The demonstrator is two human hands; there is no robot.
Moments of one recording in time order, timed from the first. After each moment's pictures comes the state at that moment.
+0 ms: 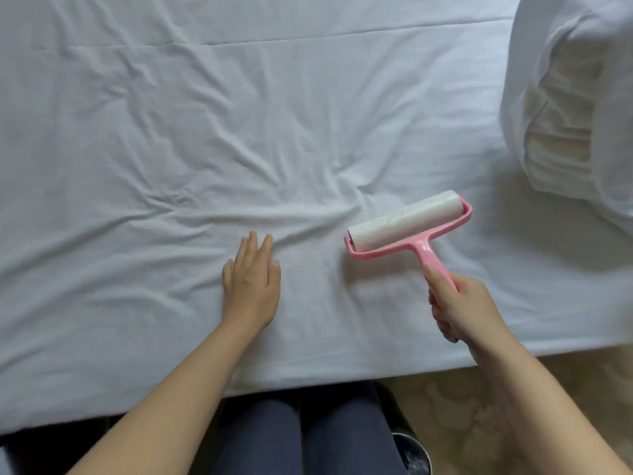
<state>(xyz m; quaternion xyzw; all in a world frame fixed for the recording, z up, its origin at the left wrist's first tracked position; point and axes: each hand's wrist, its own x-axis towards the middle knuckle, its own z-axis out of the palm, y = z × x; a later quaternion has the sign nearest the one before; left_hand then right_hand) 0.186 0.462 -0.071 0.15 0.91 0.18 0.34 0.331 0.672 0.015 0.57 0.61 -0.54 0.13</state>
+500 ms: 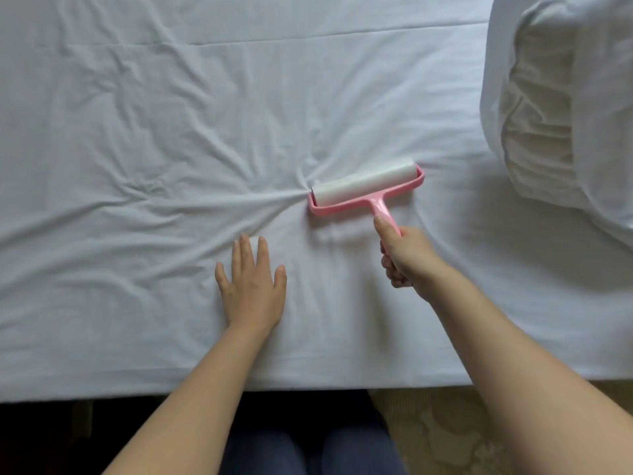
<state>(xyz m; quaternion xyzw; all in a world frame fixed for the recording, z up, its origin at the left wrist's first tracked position) 0.242 0.515 -0.087 0.11 0.95 0.00 0.29 0.291 0.725 -0.039 0.51 0.60 -0.59 0.20</state>
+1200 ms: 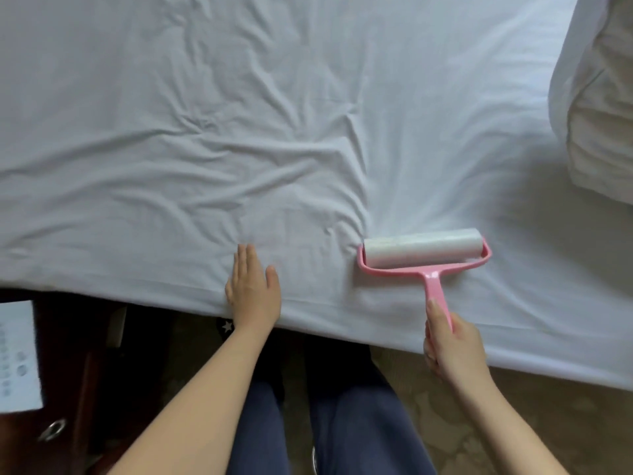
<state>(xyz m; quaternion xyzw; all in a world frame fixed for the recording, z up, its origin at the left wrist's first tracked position) 0.316 0.453 -0.089 -0.10 0.94 0.16 0.27 0.442 0.674 -0.025 0.51 0.62 -0.58 0.14</state>
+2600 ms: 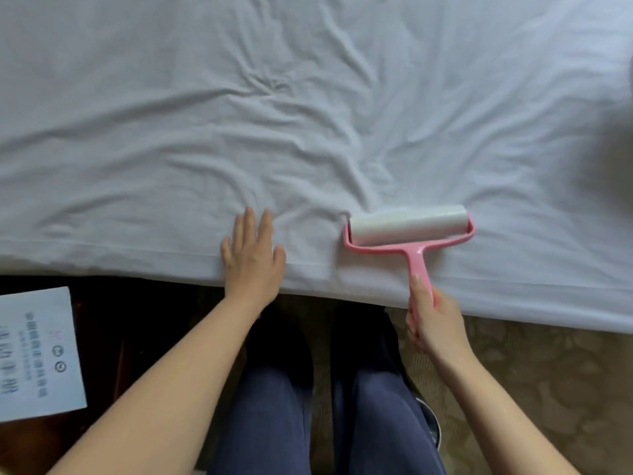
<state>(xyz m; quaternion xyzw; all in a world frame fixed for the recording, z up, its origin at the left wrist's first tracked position) 0.268 0.309 -0.089 0.08 0.95 0.09 0.29 0.403 0.502 -0.031 0.50 0.64 -0.56 0.11</state>
